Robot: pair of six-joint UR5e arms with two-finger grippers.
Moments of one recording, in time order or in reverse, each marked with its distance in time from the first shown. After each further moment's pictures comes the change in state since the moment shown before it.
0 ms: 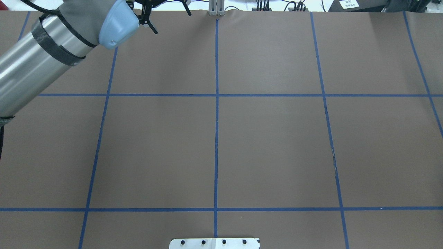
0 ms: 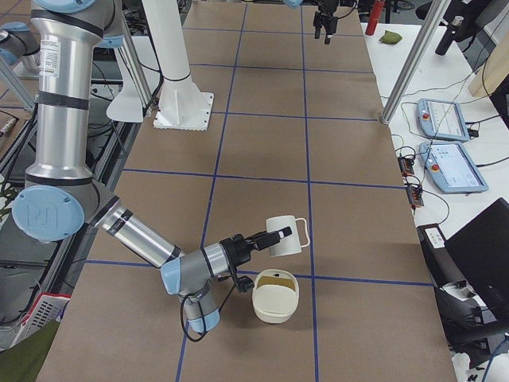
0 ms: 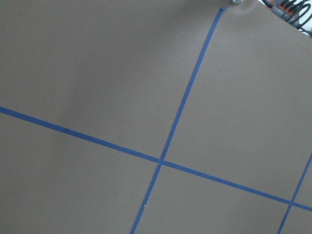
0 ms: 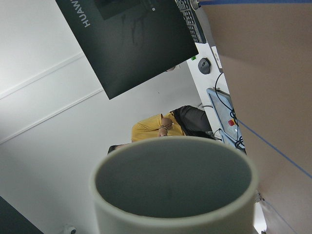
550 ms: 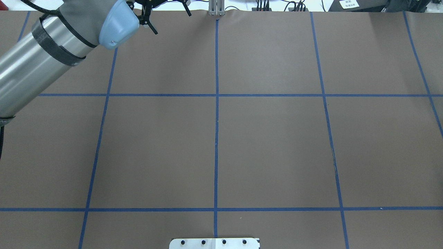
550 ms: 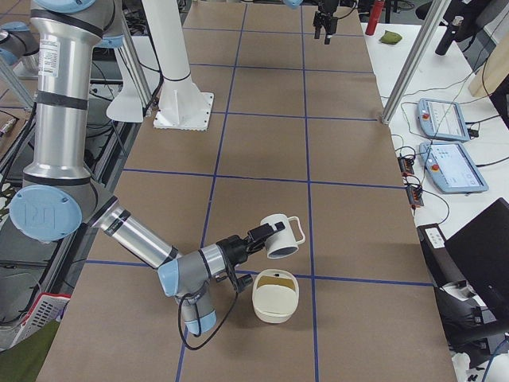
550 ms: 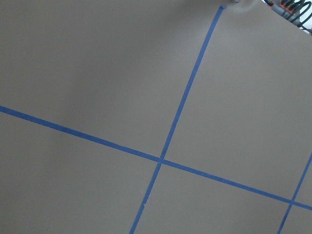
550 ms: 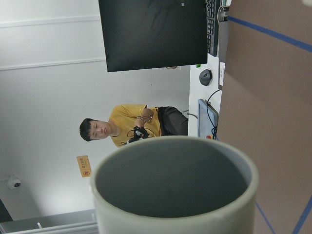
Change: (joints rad) left arm 0.001 0.001 0.001 0.000 0.000 0.000; right arm 0.000 -0.012 -0.005 -0.004 0.088 -0.385
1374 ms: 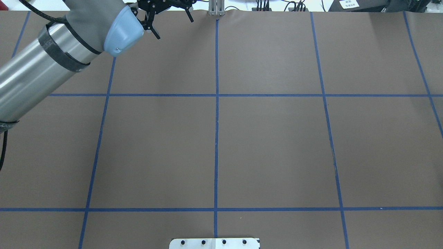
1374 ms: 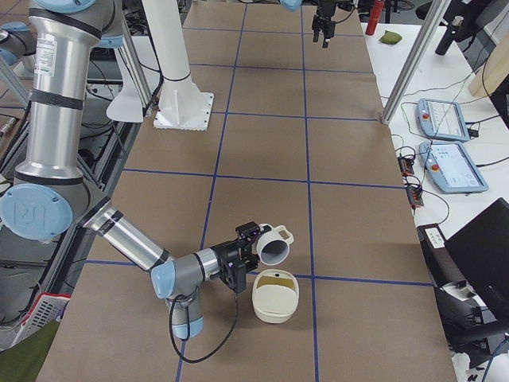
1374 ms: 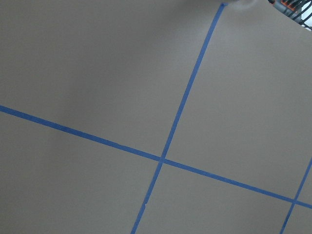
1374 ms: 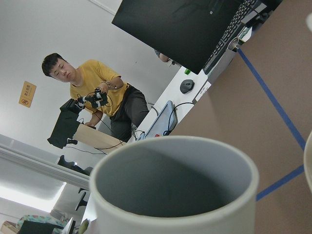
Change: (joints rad) left arm 0.023 0.005 0.001 -0.006 0.026 0.006; right arm 0.001 -0.039 0.005 -0.105 0.124 -0.625
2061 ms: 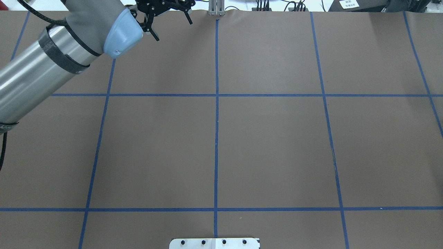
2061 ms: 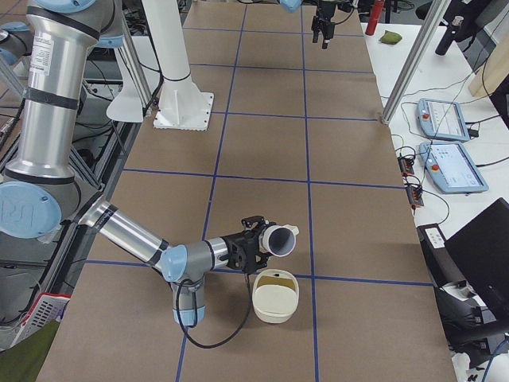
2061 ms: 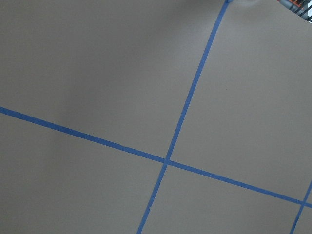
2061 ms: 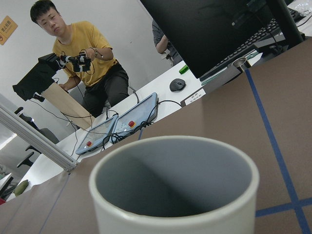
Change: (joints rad) left arm 0.001 0.011 -0.001 0.000 0.001 0.011; right arm 0.003 -0.045 0.190 -0.278 0.041 -0.372
